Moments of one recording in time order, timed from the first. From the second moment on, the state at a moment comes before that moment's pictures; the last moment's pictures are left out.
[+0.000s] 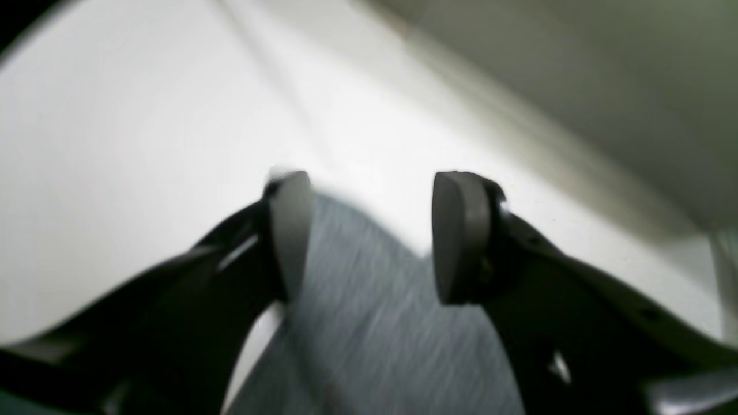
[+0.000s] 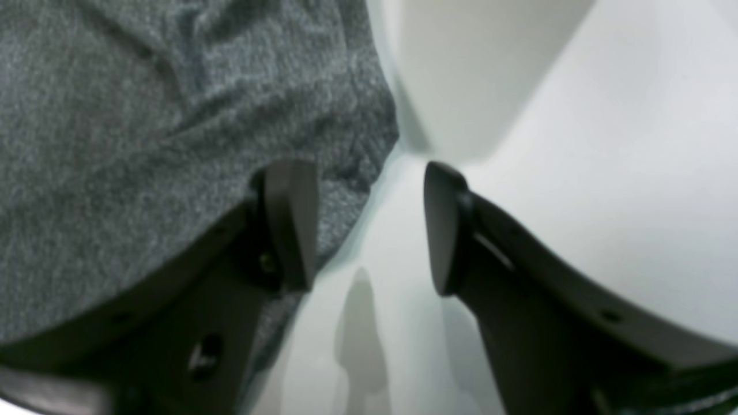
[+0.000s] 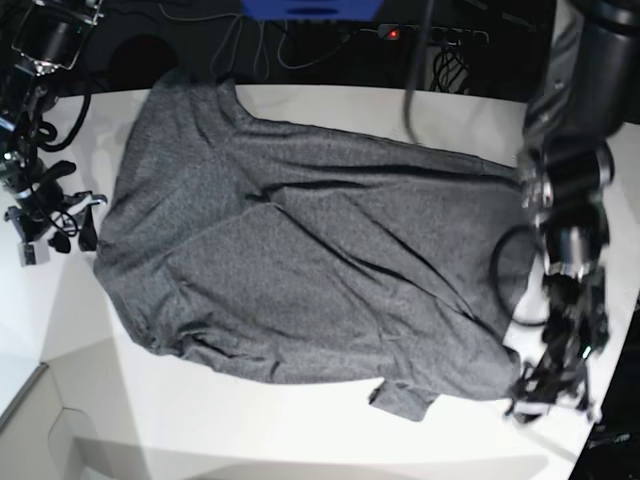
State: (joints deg) left arm -41.0 -15.7 -14.6 40.2 -25.4 -8.1 21.4; right arm -3.6 18.1 30.8 81.7 14.7 37.9 -32.0
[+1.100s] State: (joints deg) left arm 12.5 -14.2 -26.4 79.6 -34.2 -8.8 27.5; right arm -4.5 15.3 33.9 81.3 14.7 38.0 -31.8
